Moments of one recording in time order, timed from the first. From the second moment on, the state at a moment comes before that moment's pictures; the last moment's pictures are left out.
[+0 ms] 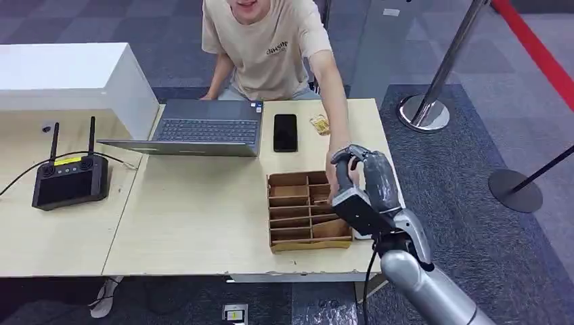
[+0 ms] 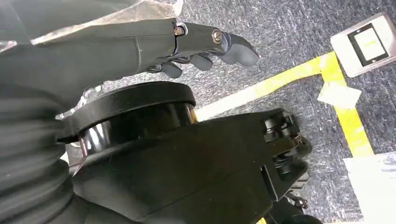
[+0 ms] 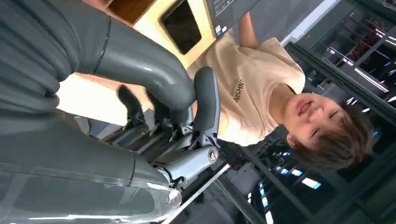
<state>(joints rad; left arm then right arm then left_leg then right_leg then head) -0.11 -0.08 -1.15 -0.22 0.64 0.43 0.19 -0.34 -0.33 0.59 -1.68 0.51 -0.56 0.10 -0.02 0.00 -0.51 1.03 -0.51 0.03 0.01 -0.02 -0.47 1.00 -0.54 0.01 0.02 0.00</state>
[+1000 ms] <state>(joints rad) -0.11 -0.08 -1.15 -0.22 0.65 0.42 0.20 -0.27 -0.33 0.58 -1.69 0.49 -0.58 0.09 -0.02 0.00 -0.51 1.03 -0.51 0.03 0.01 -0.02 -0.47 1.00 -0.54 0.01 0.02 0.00</state>
